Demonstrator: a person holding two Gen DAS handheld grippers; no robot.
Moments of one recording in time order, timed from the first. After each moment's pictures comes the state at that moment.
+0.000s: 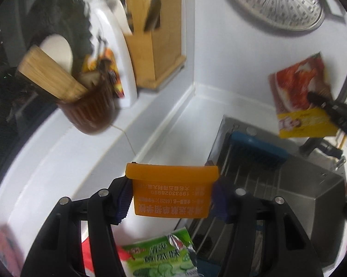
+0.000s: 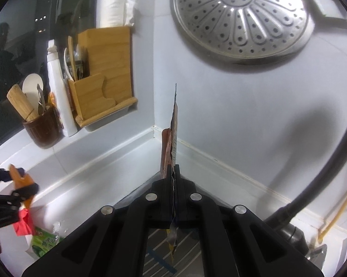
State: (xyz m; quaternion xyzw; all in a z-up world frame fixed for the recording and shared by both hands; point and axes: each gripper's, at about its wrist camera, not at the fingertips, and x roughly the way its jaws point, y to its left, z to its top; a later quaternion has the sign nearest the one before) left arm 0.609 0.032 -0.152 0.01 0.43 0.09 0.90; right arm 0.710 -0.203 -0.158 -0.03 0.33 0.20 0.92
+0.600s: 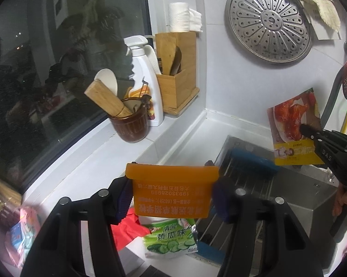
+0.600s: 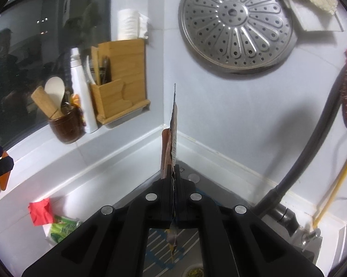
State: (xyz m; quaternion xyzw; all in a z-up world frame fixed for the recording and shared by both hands) left arm 0.526 0.010 -0.074 0.02 0.37 0.15 0.92; right arm 0.637 -0.209 -0.130 -0.03 0.32 0.21 0.92
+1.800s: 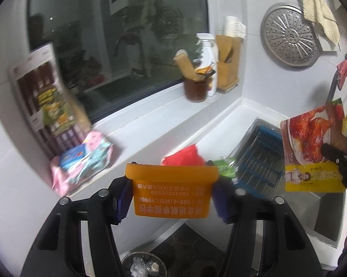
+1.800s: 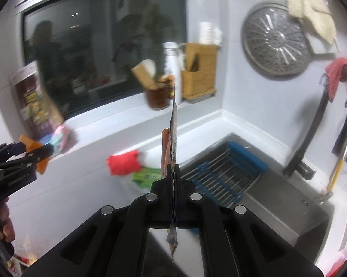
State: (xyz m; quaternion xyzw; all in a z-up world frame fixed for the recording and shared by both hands) left arm 0.285 0.052 -0.065 -0.03 0.35 0.25 0.90; right arm 0.376 -0.165 -0.087 -0.05 0.32 0.33 0.89
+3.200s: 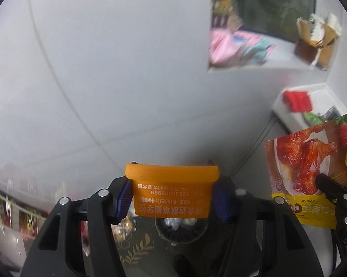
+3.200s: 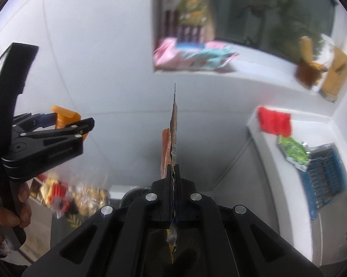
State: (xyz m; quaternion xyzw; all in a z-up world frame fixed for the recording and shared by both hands) left arm 0.048 0.189 -0.184 -0.16 0.42 0.43 0.78; right arm 0.154 0.042 -0.184 -0.22 0.36 0.54 0.73
